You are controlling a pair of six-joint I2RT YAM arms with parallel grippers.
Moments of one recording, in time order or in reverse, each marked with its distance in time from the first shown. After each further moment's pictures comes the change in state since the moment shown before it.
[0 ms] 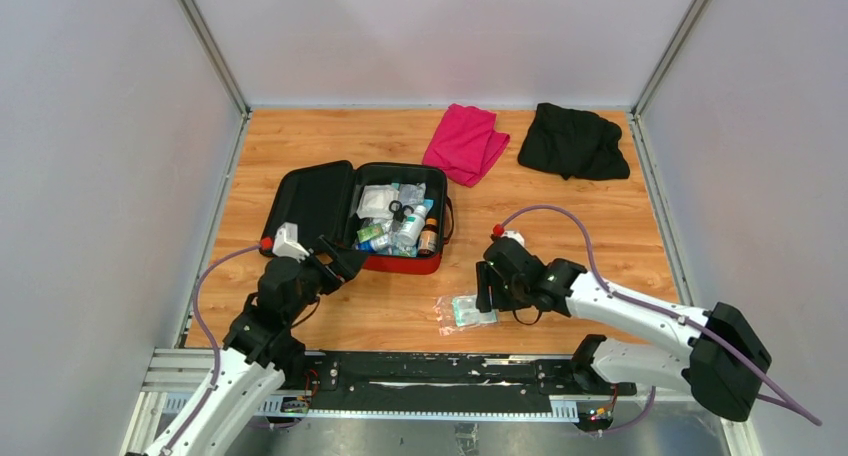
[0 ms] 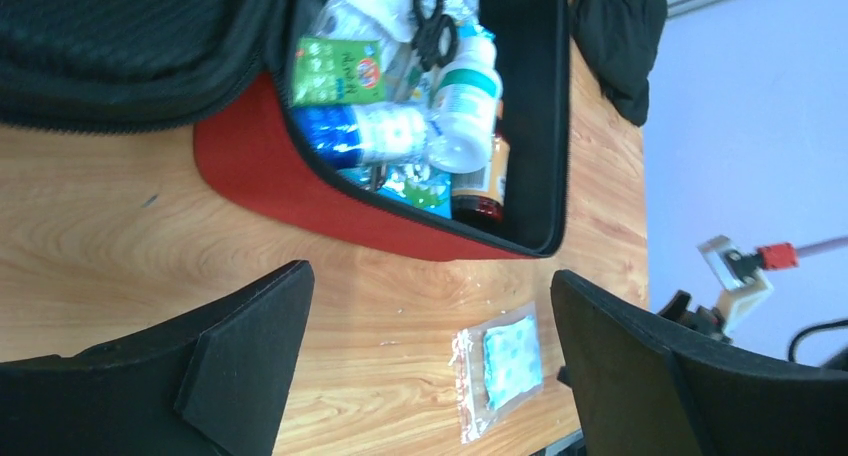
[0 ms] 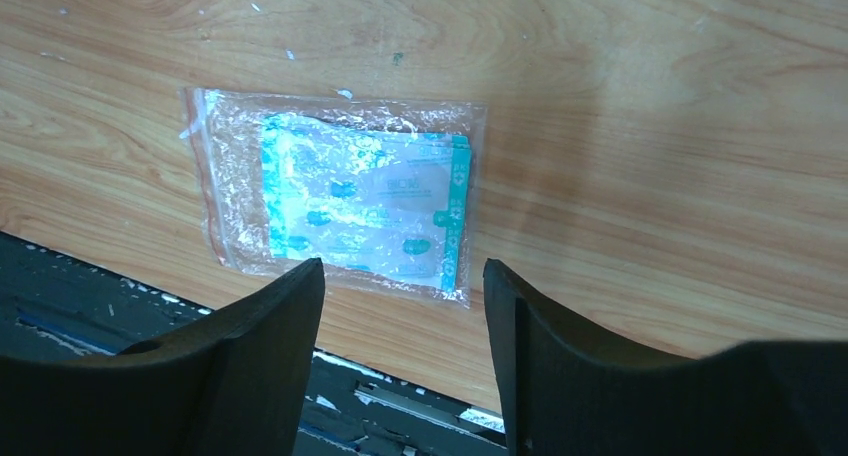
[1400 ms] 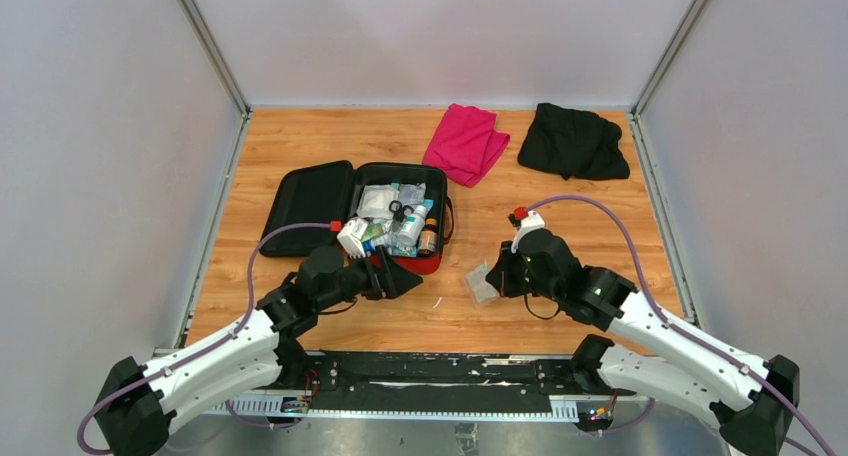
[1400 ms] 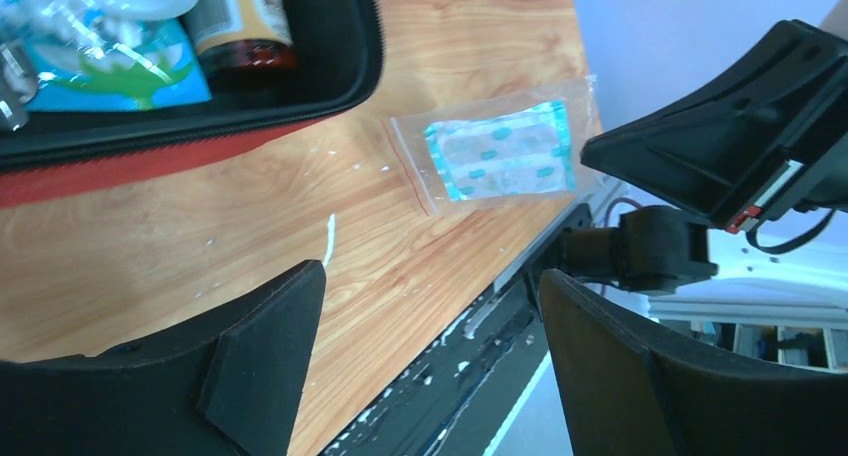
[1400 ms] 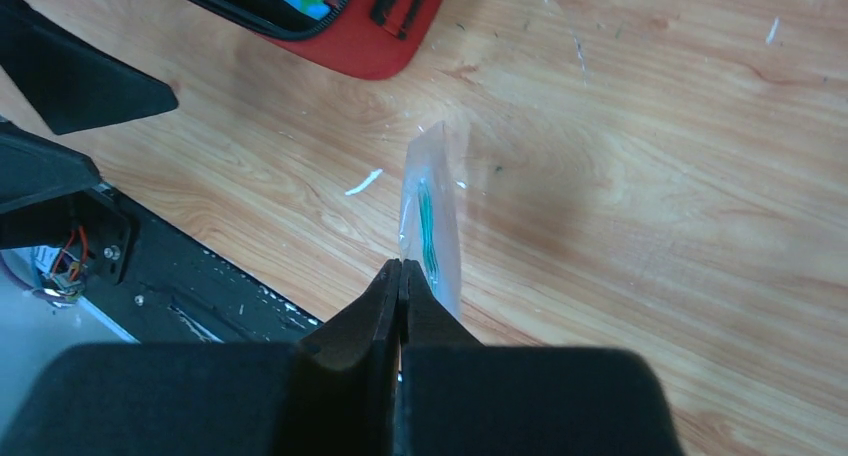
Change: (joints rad) left arm -0.348 0.435 0.084 0.357 0.187 0.083; right arm -0.016 -0.276 0.044 0.035 0.011 -0.109
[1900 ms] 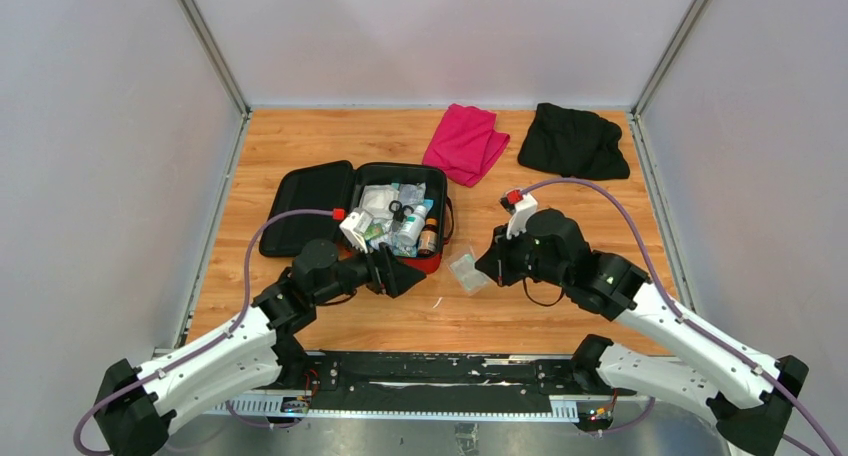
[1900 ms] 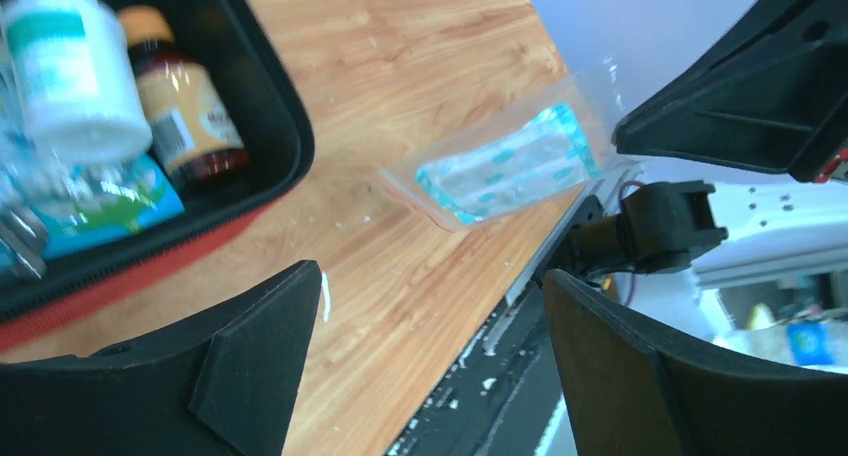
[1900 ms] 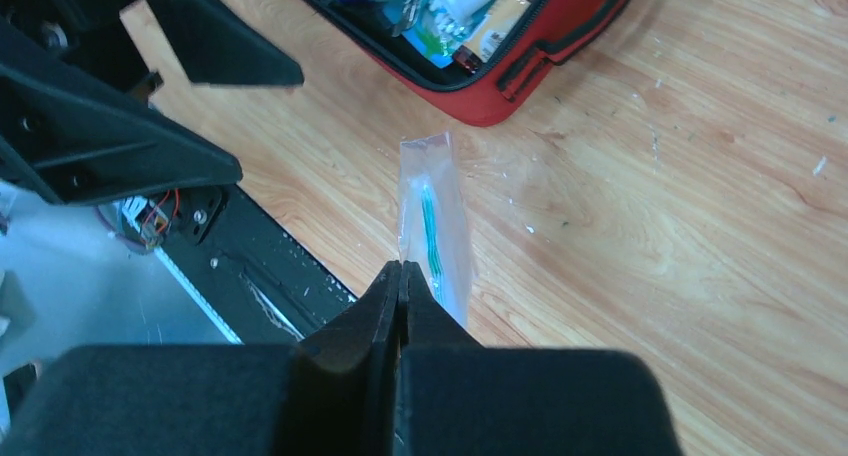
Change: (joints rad) left arm -0.002 -0.012 0.056 0.045 0.039 0.182; right arm -0.003 0.028 0.191 -0.028 -0.140 -0.119
